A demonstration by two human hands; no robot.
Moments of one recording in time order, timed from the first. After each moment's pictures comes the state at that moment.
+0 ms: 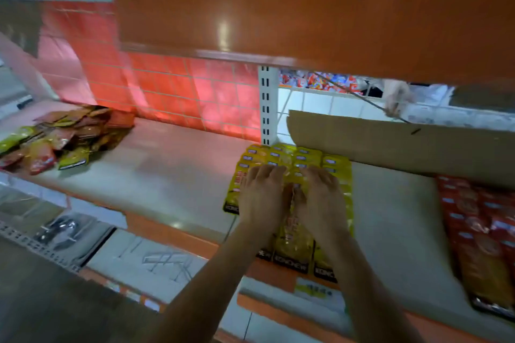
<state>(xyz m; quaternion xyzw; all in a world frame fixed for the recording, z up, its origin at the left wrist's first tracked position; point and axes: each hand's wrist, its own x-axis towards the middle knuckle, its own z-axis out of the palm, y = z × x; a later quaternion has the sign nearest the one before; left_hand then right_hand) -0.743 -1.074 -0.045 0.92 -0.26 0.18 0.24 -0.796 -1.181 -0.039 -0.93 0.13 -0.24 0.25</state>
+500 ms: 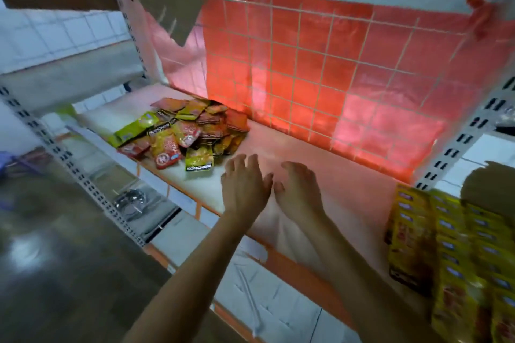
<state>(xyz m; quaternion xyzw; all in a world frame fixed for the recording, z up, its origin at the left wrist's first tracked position) -0.568 -0.793 -0.056 0.97 -0.02 0.13 0.18 -0.587 -0.909 -0.050 -0.95 0.01 -0.08 0.29</state>
